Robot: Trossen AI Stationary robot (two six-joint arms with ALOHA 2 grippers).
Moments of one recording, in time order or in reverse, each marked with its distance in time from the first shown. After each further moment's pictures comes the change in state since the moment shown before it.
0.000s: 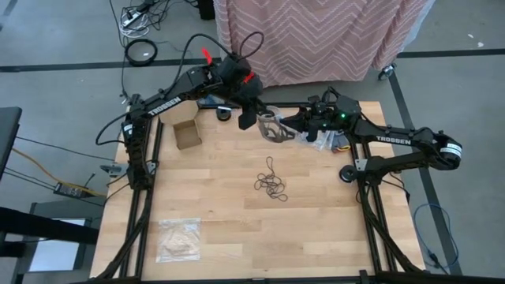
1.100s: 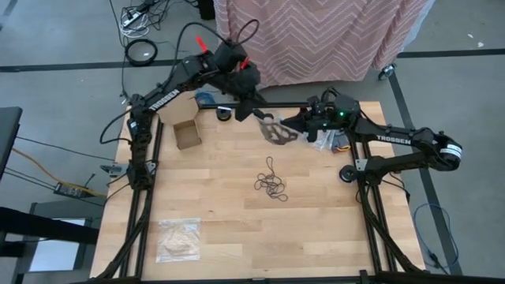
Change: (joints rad) left arm 0.057 0.057 0.202 -0.100 0.117 -0.021; right arm -0.042 0.000 -0.001 -0.047 -0.072 -0.032
